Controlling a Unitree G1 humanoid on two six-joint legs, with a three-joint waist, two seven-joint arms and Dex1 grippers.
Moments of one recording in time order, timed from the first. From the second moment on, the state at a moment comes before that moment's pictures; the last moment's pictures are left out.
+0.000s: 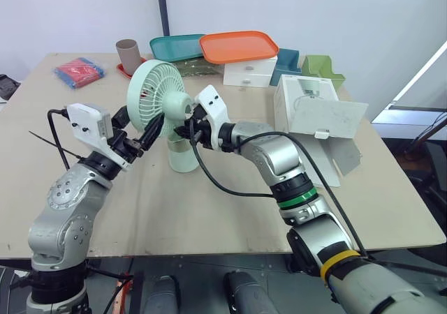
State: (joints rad) left arm -0.27 0.41 0.24 -0.49 -0.61 0.46 -0.34; right arm -0.98 -0.08 0.23 0.27 0.21 0.66 0.62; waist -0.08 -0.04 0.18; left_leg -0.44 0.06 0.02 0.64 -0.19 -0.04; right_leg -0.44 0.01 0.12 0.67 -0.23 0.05
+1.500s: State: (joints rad) left arm -0.10 0.64 0.18 -0.18 -0.63 0.39 -0.95; right arm -0.65 -0.34 0.24 -0.15 0.41 0.60 0.96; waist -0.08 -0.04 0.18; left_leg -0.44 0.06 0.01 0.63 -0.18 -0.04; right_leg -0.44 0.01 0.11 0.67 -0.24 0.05
